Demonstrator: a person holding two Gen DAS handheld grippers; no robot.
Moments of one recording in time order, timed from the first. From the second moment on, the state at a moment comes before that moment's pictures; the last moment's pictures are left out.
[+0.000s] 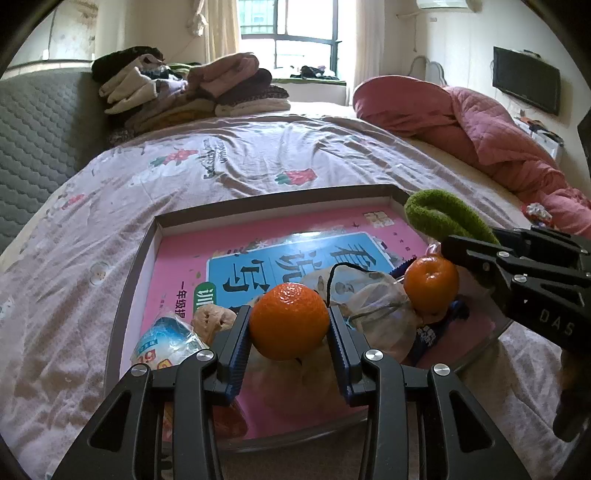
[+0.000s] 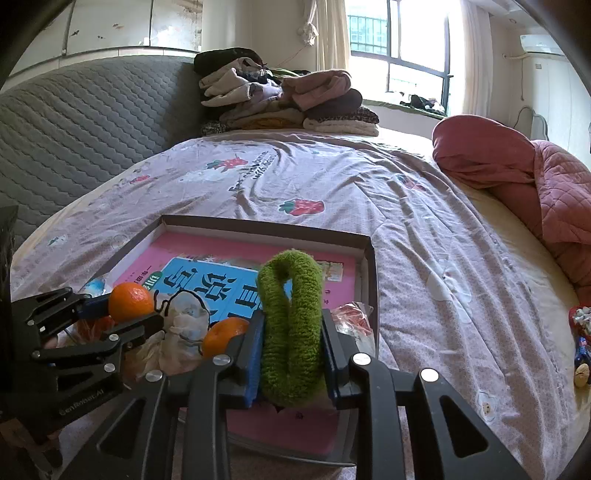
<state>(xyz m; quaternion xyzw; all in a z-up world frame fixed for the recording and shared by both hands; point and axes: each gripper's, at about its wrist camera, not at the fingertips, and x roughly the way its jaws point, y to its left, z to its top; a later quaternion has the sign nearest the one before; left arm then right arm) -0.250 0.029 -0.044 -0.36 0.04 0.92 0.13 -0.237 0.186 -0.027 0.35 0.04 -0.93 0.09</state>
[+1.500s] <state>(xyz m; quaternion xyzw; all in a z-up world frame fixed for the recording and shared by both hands) -0.248 0.028 -0.039 -0.35 0.03 0.93 0.12 -0.226 0.184 -0.012 0.35 0.04 -0.93 0.09</state>
